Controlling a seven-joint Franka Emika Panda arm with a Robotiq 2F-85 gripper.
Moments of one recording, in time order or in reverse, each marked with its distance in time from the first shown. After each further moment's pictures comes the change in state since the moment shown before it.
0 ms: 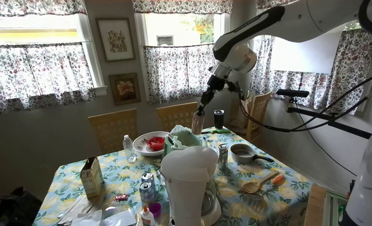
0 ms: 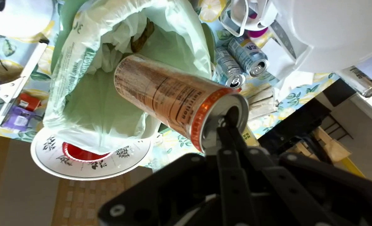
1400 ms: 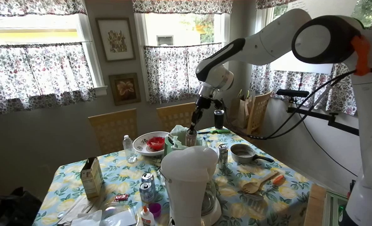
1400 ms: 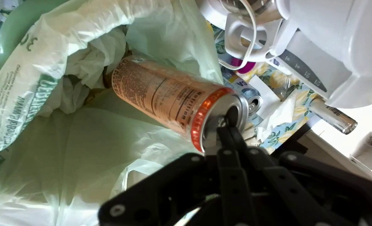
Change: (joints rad) arm -0.111 0.365 0.119 0.270 0.030 -0.170 -0.076
